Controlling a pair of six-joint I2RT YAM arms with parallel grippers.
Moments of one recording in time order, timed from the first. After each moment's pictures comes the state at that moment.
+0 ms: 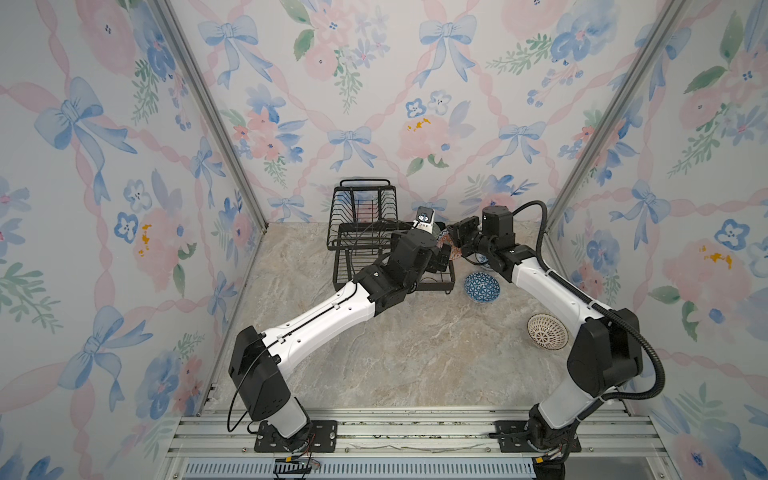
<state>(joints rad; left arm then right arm) -0.87 1.60 1.53 -0.26 -0.49 -0.18 0.35 1.69 1.41 -0.11 -0.16 1.44</state>
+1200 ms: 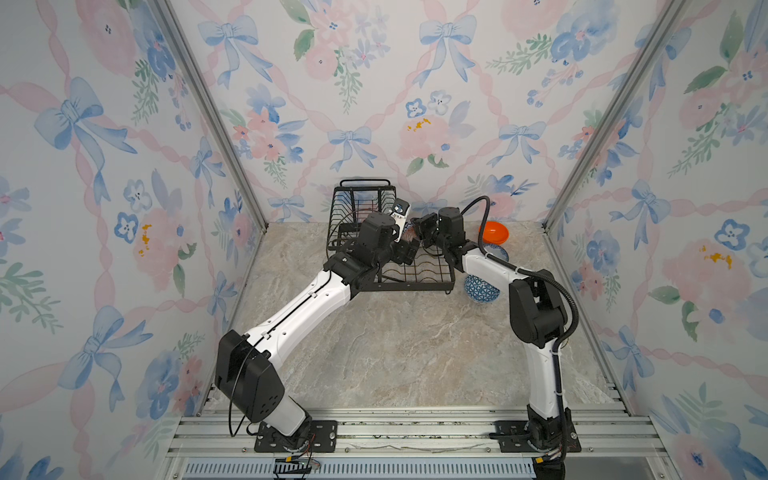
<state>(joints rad) -0.62 1.55 1.47 -0.29 -0.21 0.05 0.45 2.19 1.73 0.20 -0.13 1.44</state>
